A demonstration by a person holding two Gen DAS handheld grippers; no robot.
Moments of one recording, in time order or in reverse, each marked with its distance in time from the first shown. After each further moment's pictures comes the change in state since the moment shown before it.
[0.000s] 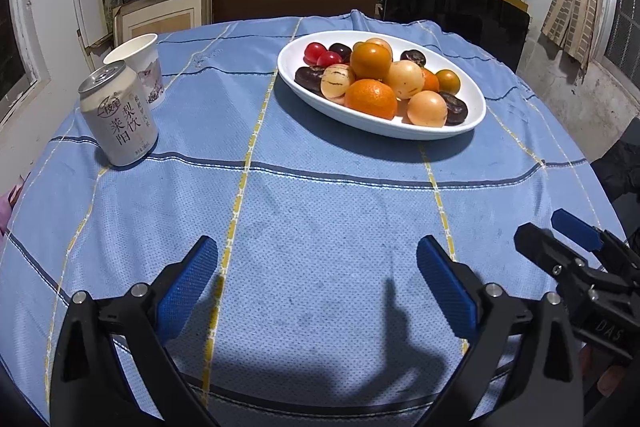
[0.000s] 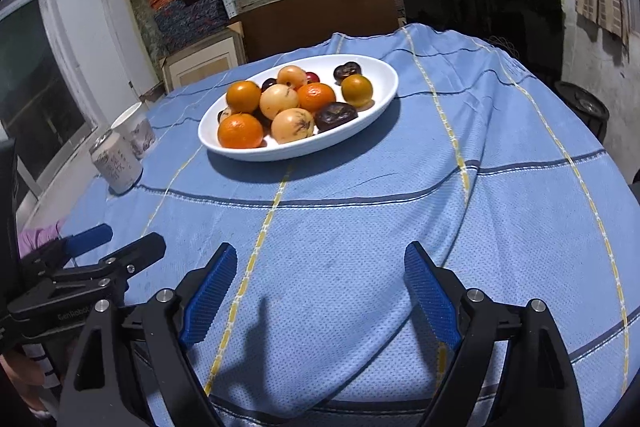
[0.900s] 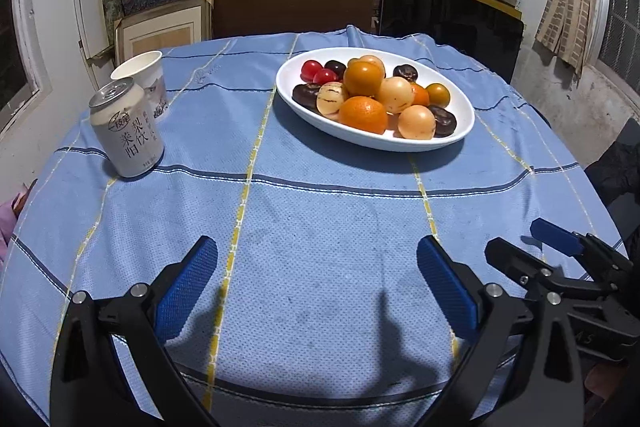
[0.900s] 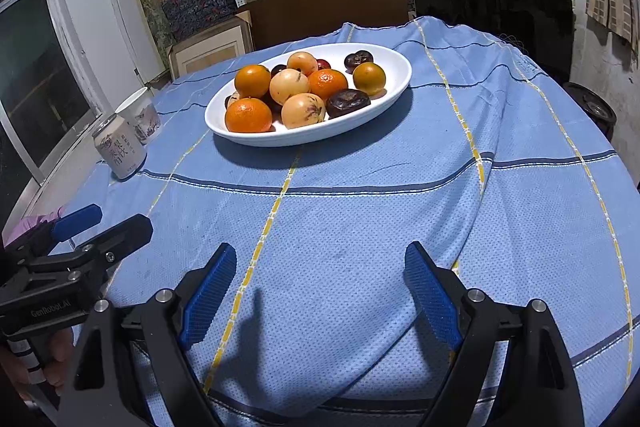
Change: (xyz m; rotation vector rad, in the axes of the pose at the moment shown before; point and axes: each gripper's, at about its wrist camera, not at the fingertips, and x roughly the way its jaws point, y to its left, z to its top) left arm -0.018 -0.002 -0.002 0.006 -0.053 -0.004; right arm 0.006 0.001 -0.002 -0.022 0.034 0.018
